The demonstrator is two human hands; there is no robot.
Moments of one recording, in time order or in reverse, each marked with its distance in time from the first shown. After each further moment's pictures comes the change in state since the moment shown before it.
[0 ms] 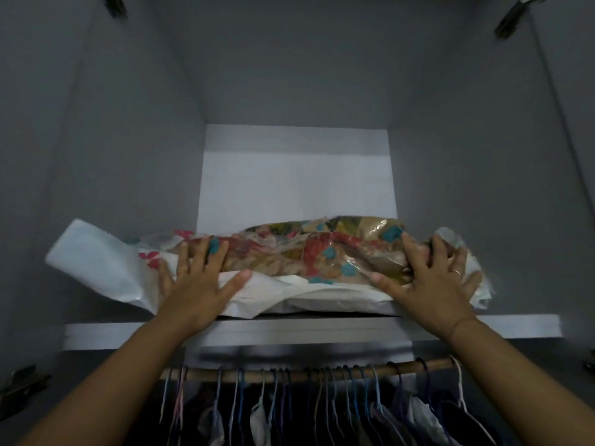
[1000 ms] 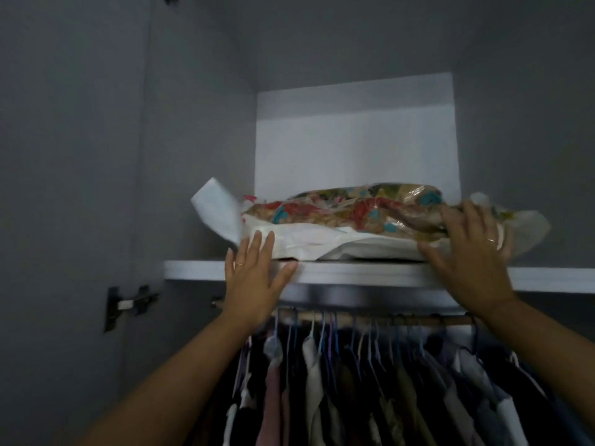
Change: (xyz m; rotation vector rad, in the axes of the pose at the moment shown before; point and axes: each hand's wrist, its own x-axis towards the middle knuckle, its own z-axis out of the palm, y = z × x) left_hand -0.091 0.025 0.022 -0.092 0.169 -0.022; right_hand -0.014 0.027 0.041 0.132 0.256 -0.299
